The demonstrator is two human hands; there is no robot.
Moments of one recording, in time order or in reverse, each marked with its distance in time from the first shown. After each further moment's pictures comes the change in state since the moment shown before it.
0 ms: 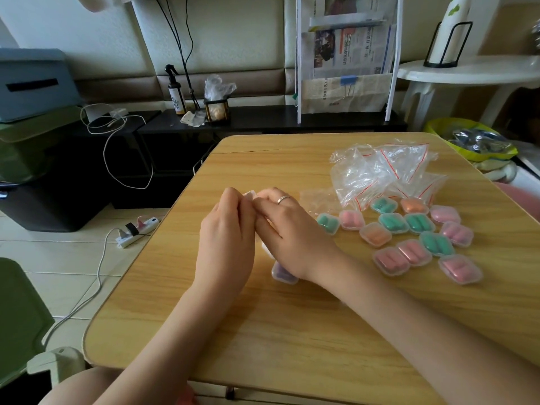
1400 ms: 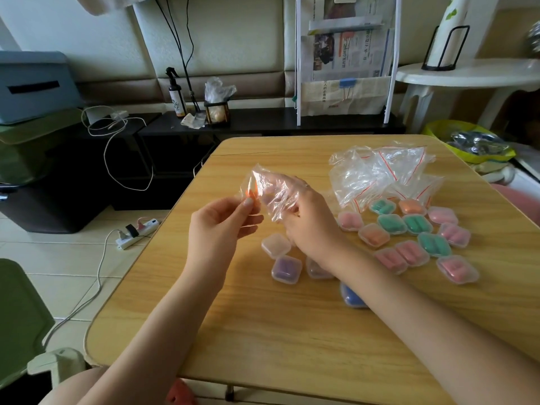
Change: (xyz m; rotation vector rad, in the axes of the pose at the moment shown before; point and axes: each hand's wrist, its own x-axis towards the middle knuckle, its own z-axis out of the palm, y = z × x) left_hand 0.011 0.004 -0.010 -0.643 -0.097 -0.572; right_hand 0.007 0.010 -0.016 0.171 0.132 0.125
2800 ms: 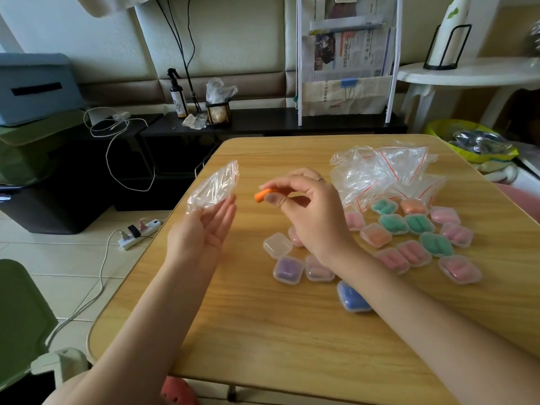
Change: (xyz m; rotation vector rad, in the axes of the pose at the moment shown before) left_hand 0.025 -0.001 -0.018 -0.780 0.204 -0.354; right_hand -0.001 -0.008 -0.002 0.200 0.224 -0.069
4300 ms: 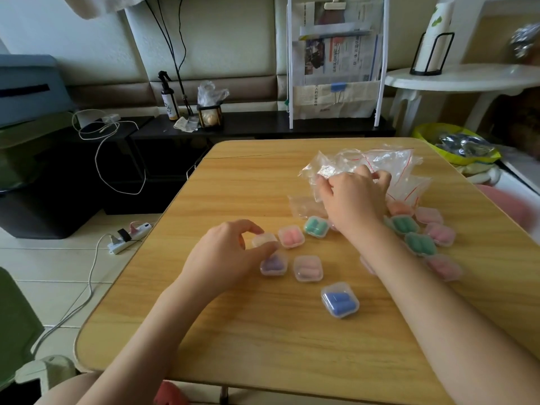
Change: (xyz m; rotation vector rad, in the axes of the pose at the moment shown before) left_hand -0.027 -0.020 0.001 1.834 -0.307 0.458; right_hand 0.026 0.043 -0.057 -1.174 0.028 0.191
